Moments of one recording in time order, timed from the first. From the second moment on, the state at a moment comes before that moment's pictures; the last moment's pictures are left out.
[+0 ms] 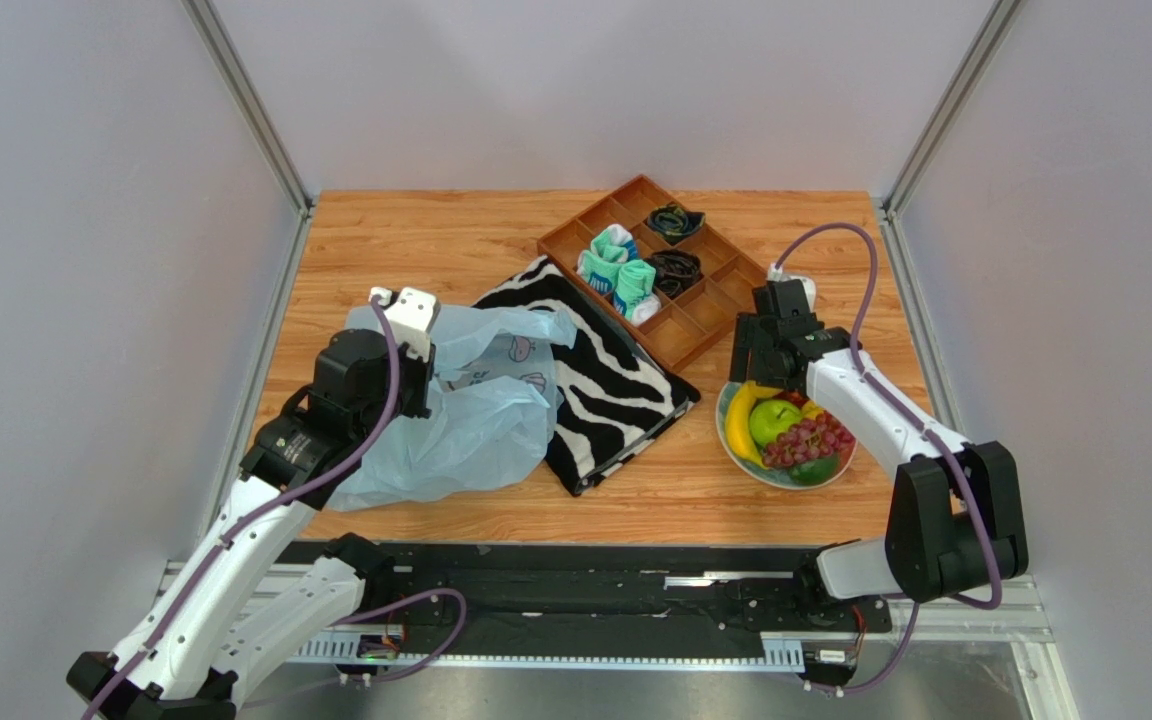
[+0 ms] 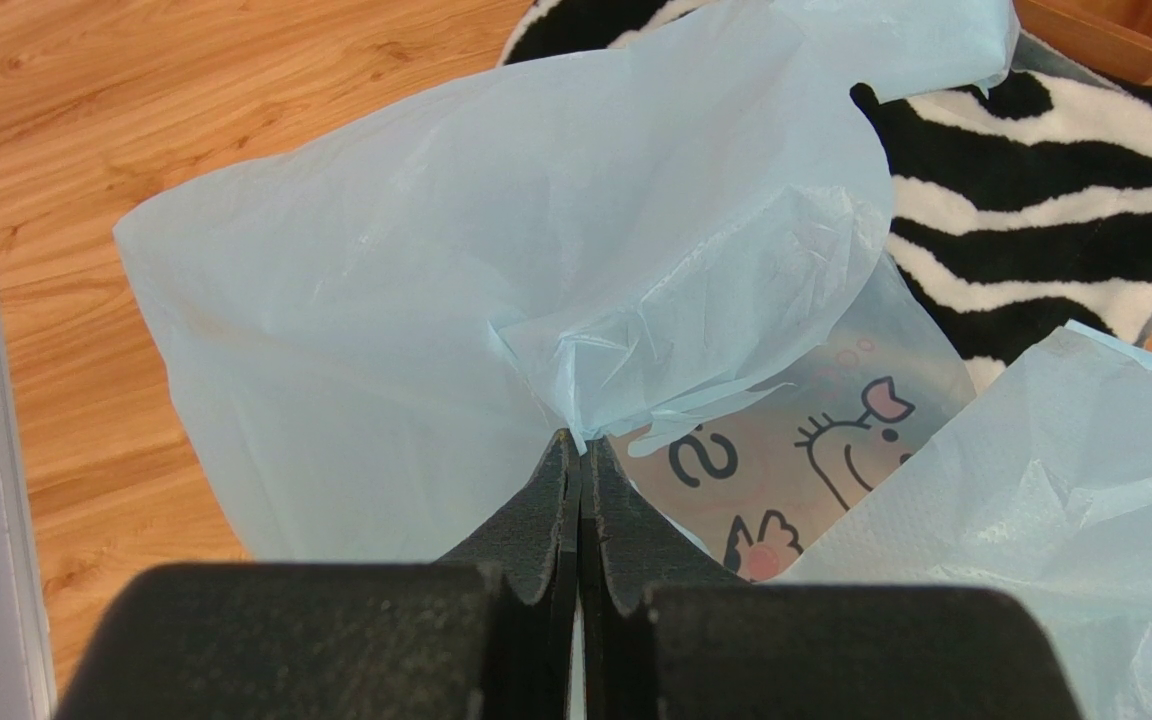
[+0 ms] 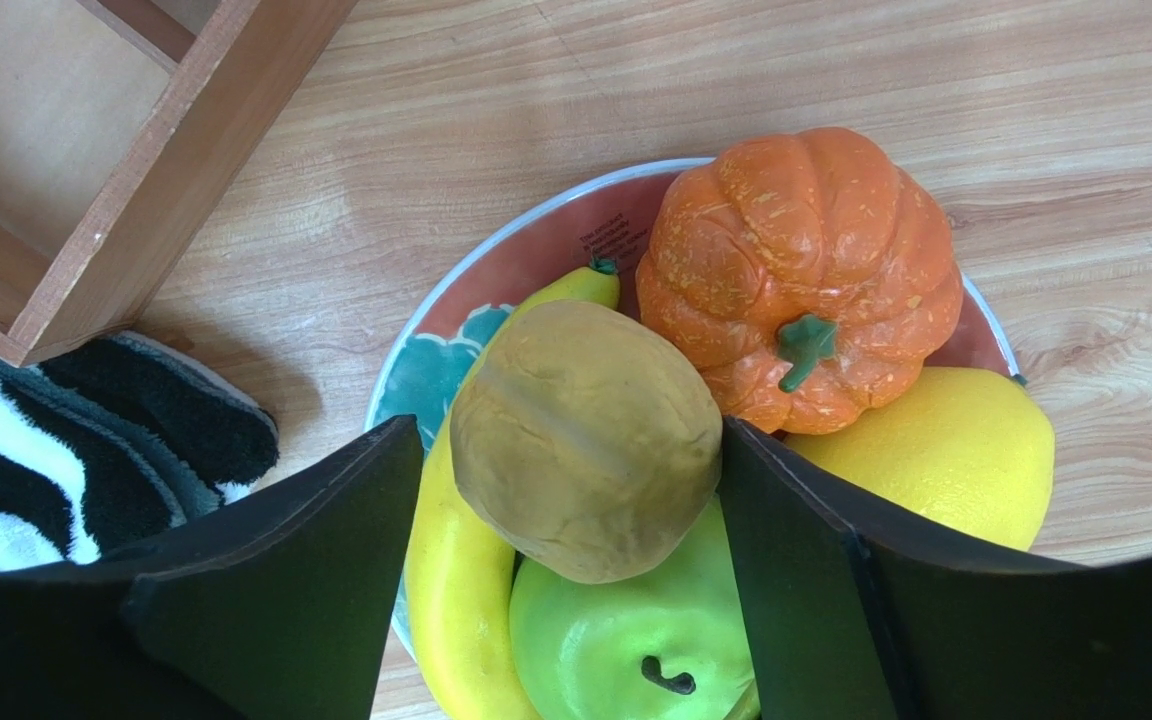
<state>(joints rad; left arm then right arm) -0.48 0.75 0.88 -0.63 -0.17 -0.01 0.25 1.39 0.93 -0.52 0.28 0.32</state>
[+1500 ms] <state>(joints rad) -0.48 0.75 0.88 -0.63 -0.16 -0.01 0.71 1.59 1.10 -0.13 -0.34 0.54</state>
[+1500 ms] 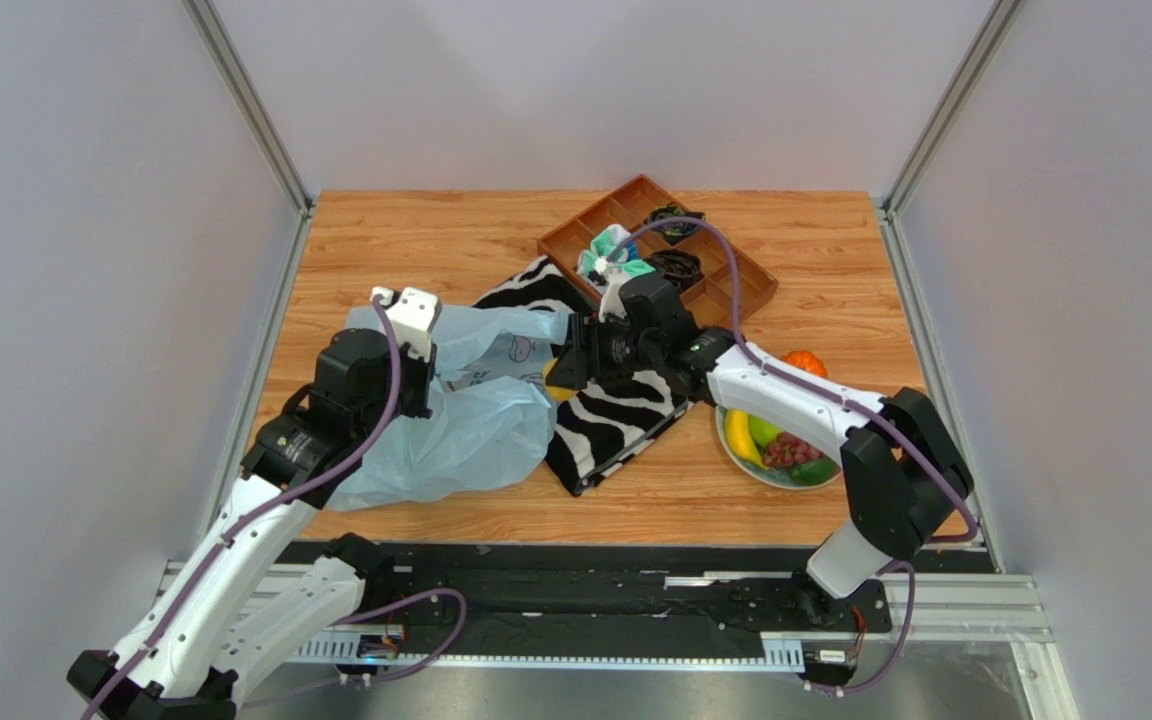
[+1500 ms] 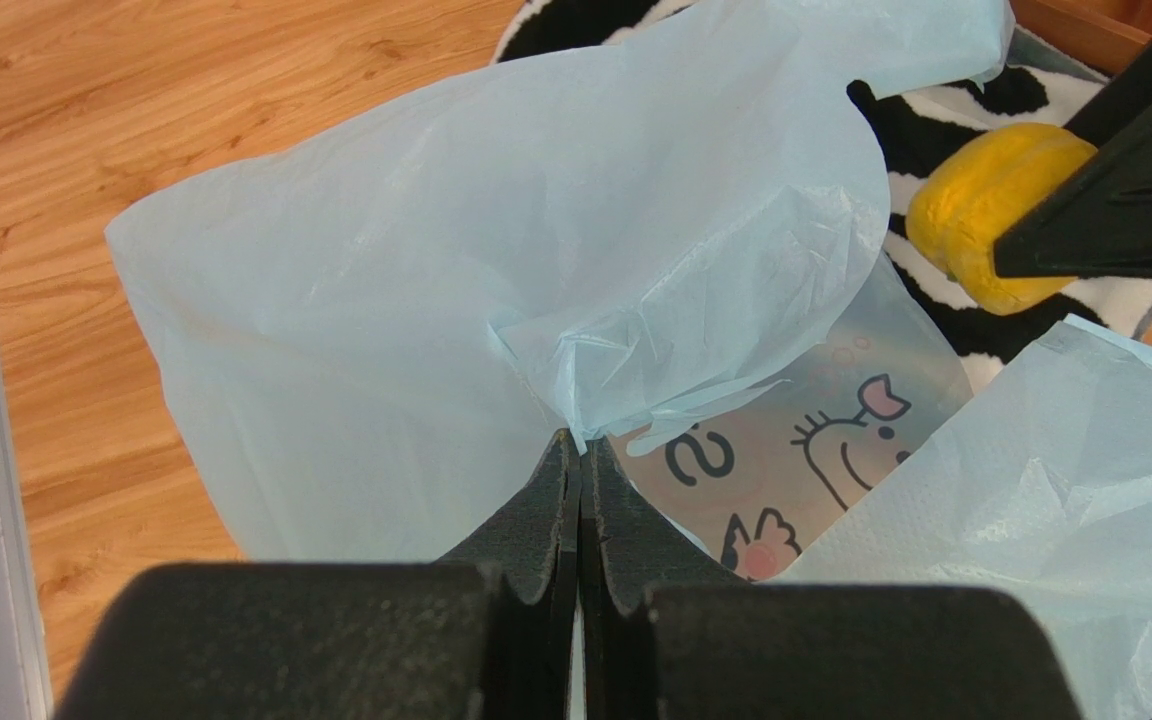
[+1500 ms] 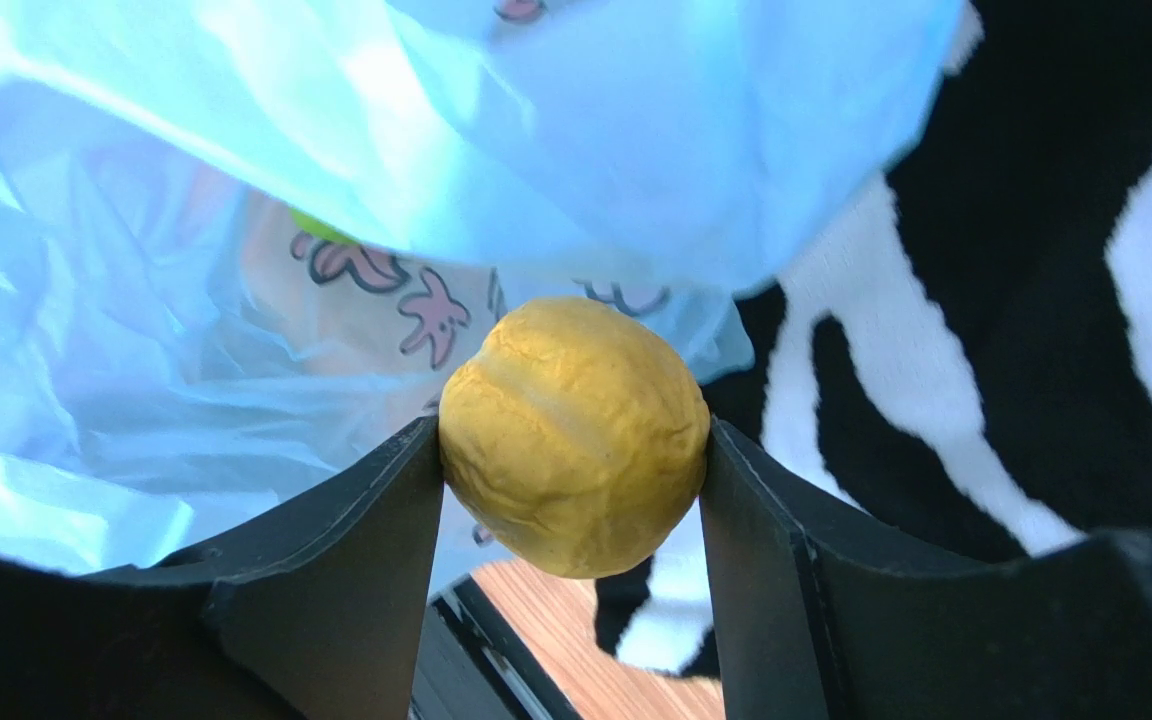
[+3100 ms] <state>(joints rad) -0.48 0.76 0.88 -0.63 -0.13 -0.01 0.96 2.03 1.42 -0.08 -0.53 0.53</state>
